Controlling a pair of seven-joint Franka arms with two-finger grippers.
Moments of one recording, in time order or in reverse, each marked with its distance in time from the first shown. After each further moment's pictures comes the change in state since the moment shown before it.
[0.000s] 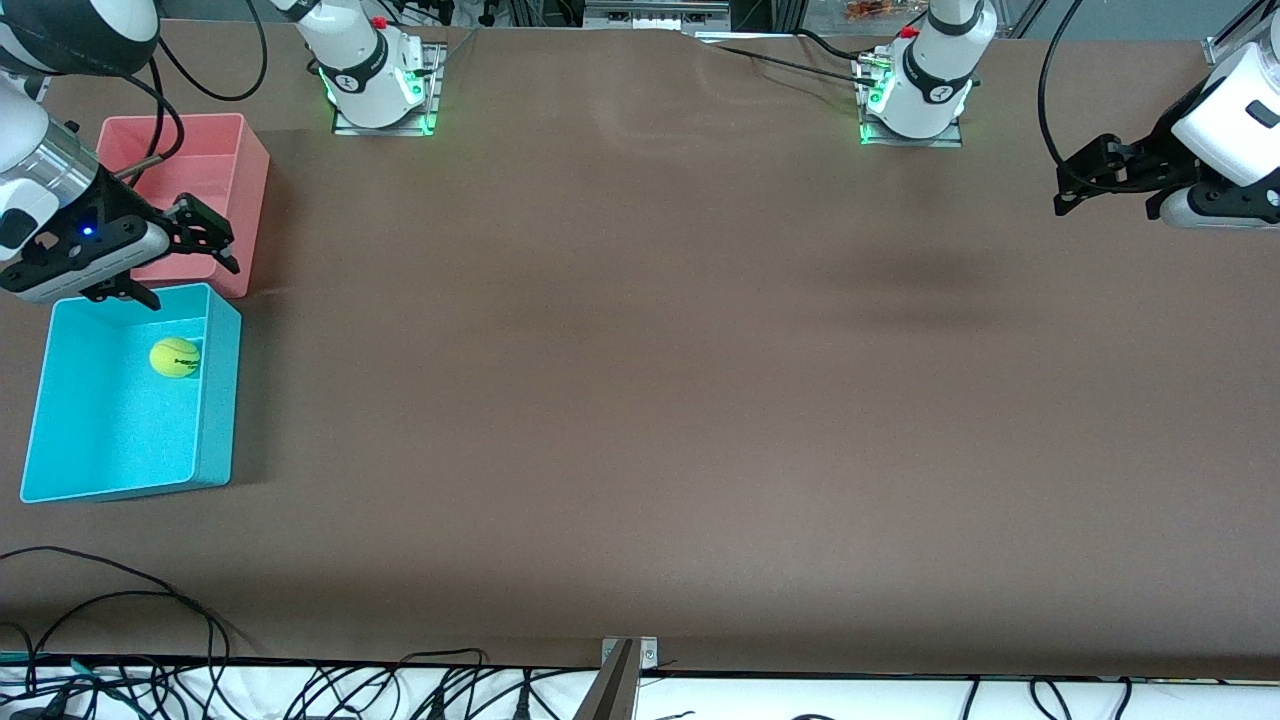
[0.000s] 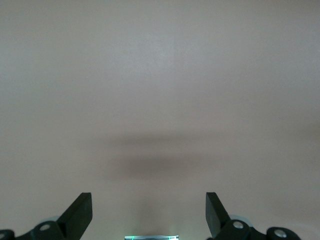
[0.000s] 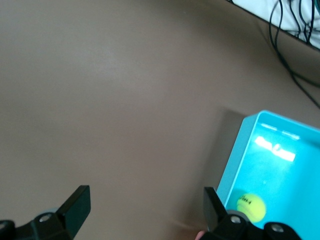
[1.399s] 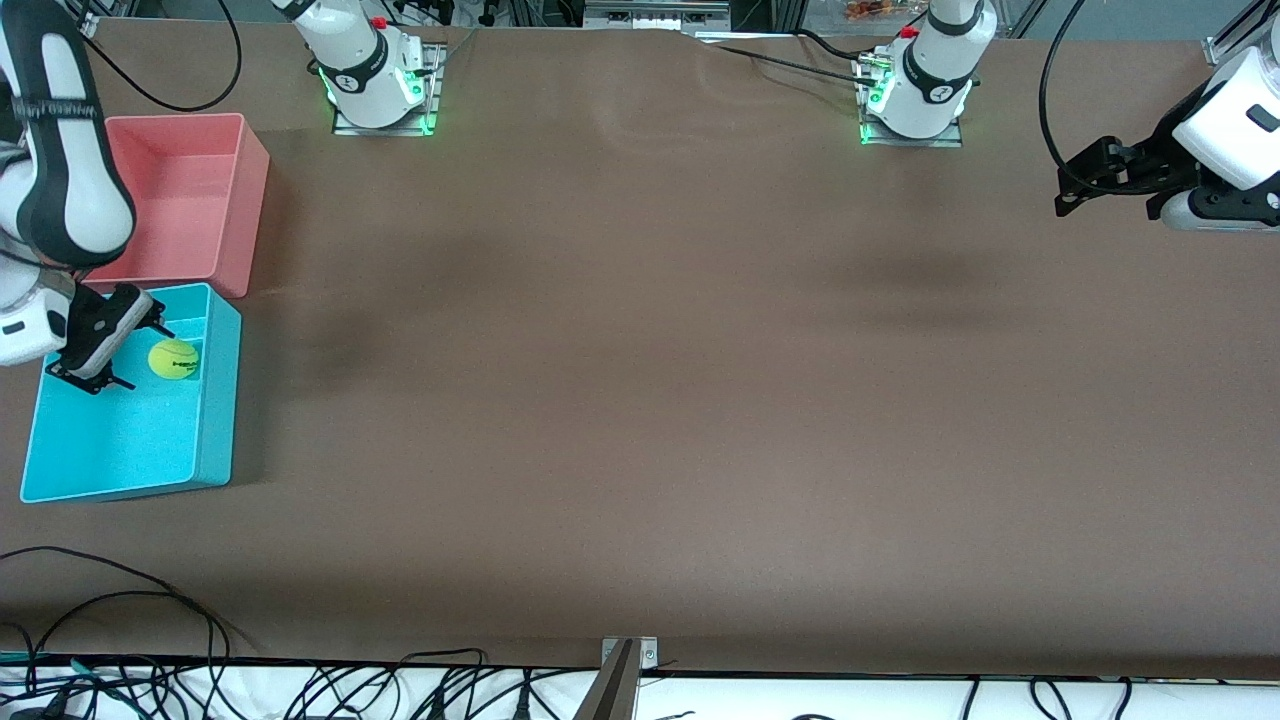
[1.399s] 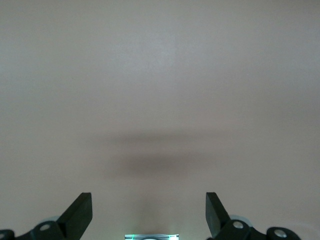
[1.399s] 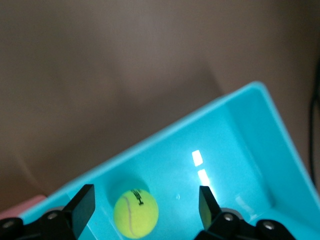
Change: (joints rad) left arm 0.001 0.002 0.003 -0.004 0.000 -0.003 0.000; right arm -0.080 0.307 -0.224 -0.135 0.003 0.432 -1.049
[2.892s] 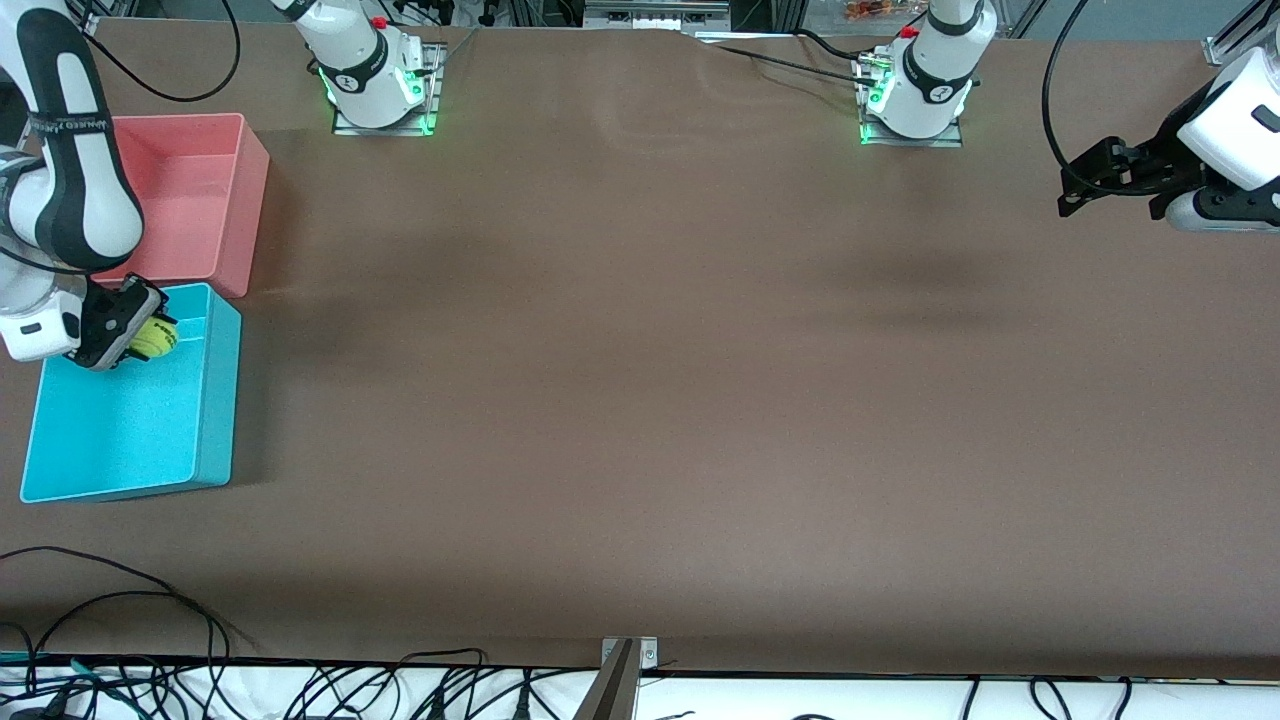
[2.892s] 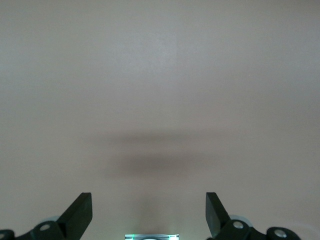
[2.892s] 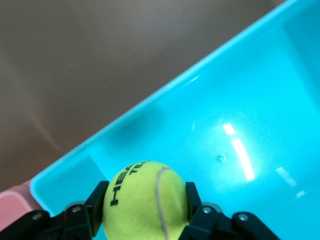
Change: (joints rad) left arm 0.003 0.000 0.003 0.000 0.000 0.000 0.000; right arm 0.048 0.088 -0.126 -0.001 -0.093 -0.061 0.086
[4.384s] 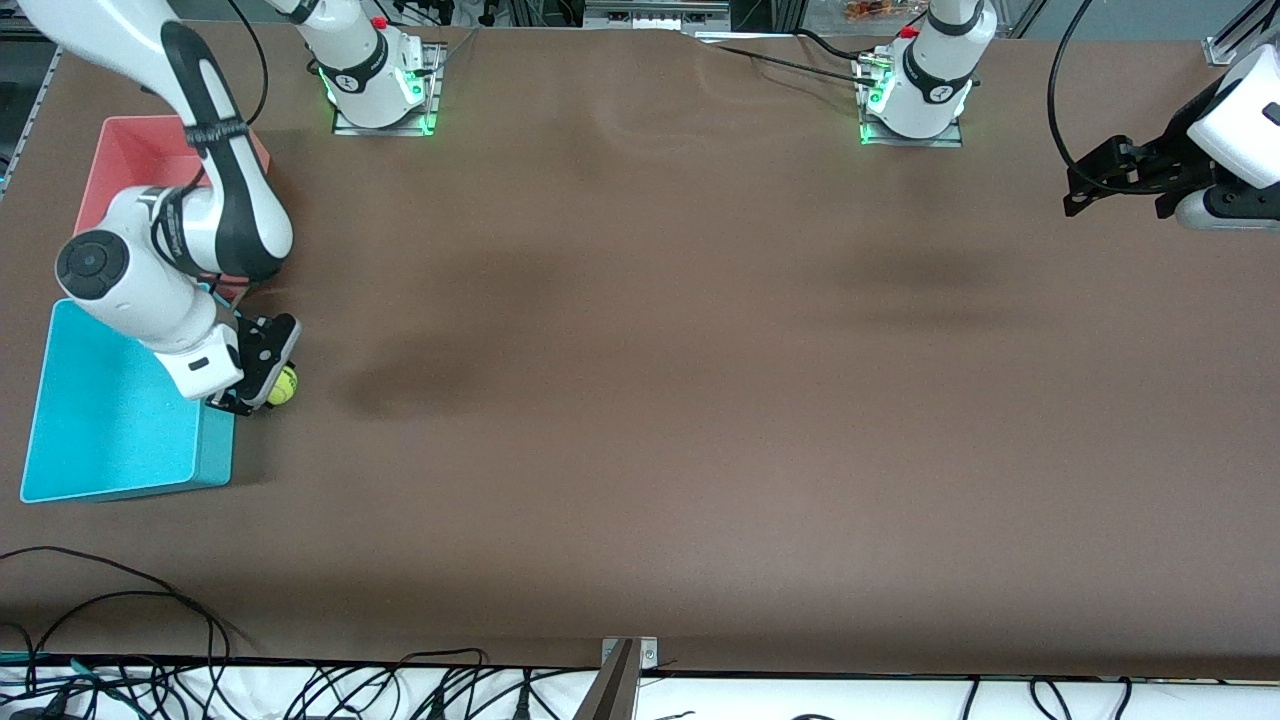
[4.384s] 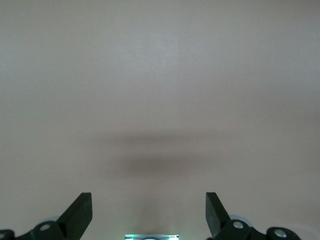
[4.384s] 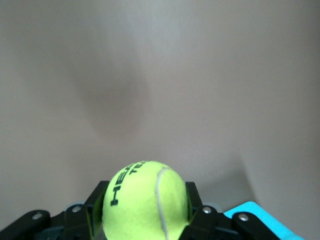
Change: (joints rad) left arm 0.004 -0.001 0.003 0.005 0.000 -0.003 0.000; right arm 0.253 -0.007 0.106 0.001 -0.025 0.105 0.193
